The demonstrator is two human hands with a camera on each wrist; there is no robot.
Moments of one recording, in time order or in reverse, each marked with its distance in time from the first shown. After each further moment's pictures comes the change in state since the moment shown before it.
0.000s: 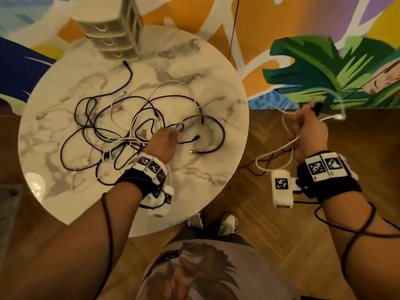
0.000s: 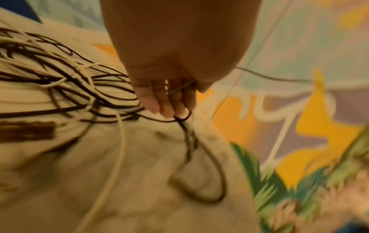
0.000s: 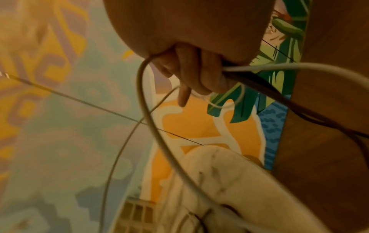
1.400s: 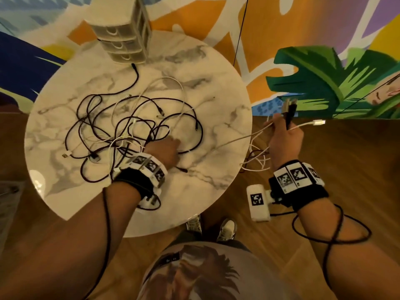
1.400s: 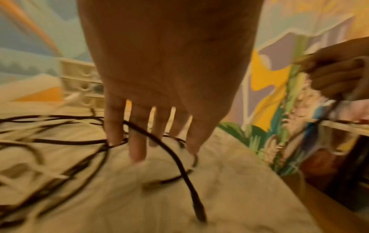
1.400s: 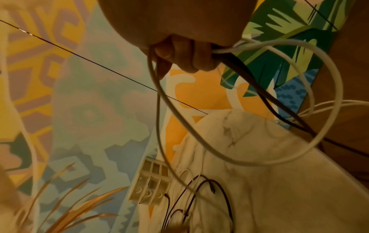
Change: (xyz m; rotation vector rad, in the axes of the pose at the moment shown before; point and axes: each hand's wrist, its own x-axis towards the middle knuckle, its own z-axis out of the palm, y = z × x) left_hand 0.001 -0.015 -0.001 0.561 -0.270 0.129; right_hand -0.051 0.008 0.046 -0.062 -0.047 -0.202
